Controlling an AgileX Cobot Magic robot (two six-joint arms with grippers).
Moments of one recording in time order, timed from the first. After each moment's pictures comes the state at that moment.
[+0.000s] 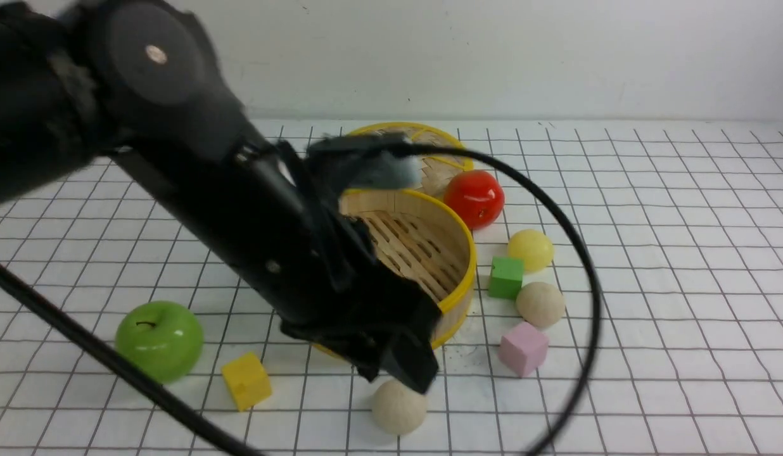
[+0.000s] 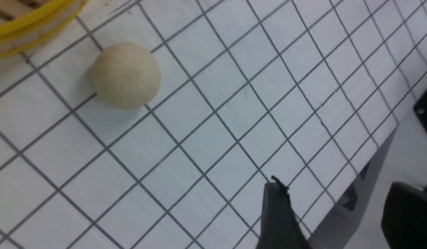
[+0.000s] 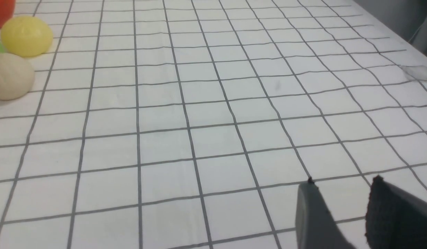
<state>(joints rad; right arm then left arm) -0.14 -0.01 0.02 -0.22 0.40 0.18 -0.66 1.53 -1.33 -0.42 1.08 0.13</state>
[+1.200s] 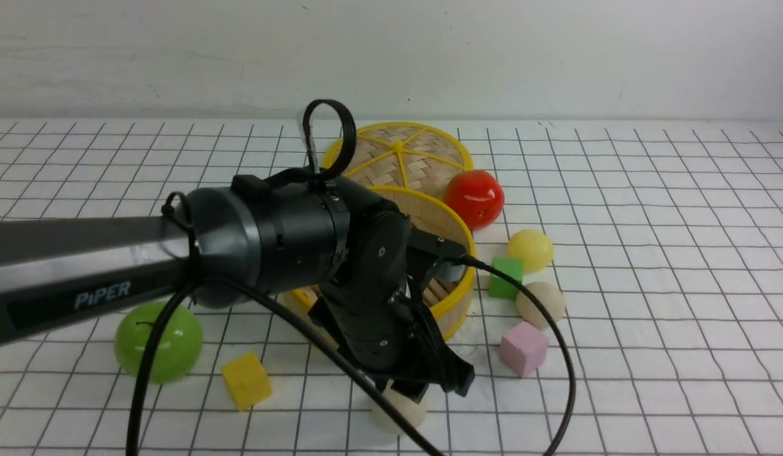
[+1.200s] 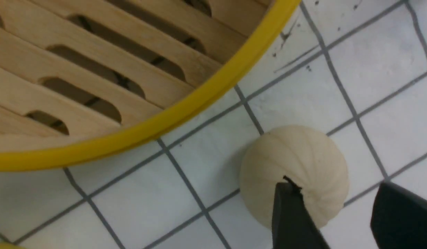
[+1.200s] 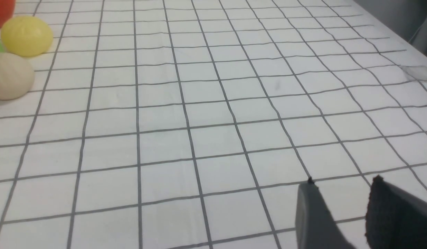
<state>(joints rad) -0.14 -0.01 0.02 -0.22 0.40 0.18 -0.73 1.85 -1.33 -0.02 0.75 -0.18</state>
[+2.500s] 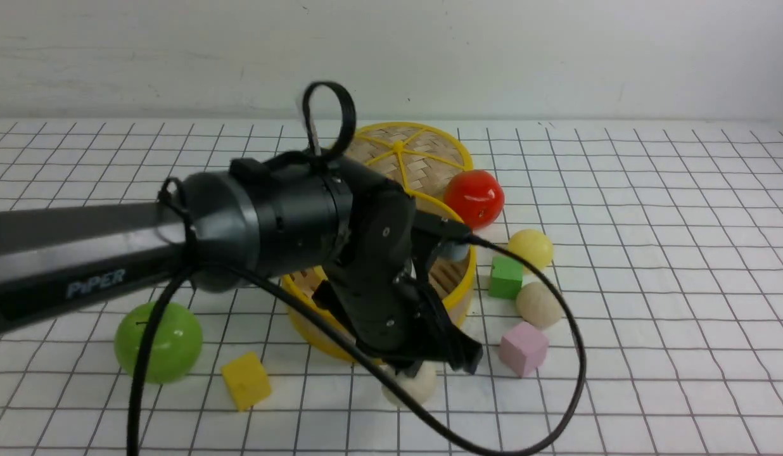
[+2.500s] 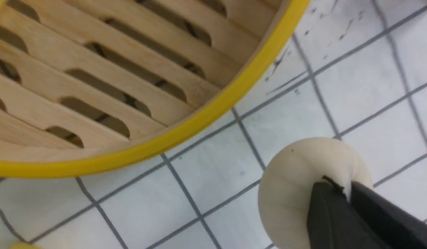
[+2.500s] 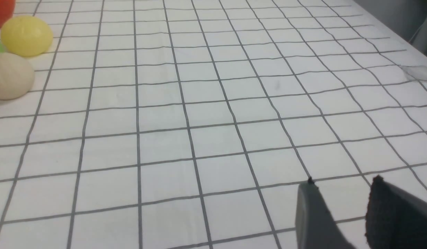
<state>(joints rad) -0.14 -0.01 0.02 -0.22 0.40 0.18 -0.73 1.83 -1.40 -0.02 0.80 -0.21</state>
